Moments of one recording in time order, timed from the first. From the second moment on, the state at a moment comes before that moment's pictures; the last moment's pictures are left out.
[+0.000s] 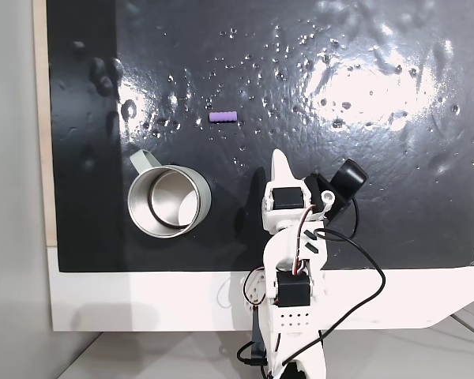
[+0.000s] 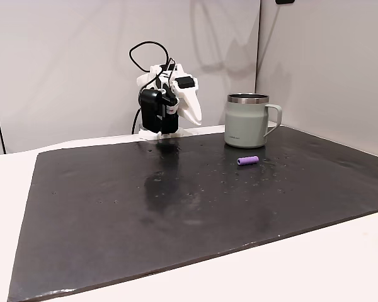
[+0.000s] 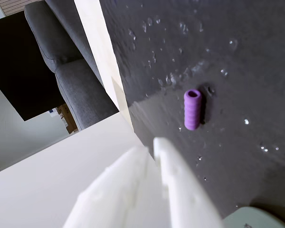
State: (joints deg) arm -3.7 190.5 179.6 37.3 1.8
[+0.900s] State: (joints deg) arm -19.7 145.6 126.8 60.6 13.7
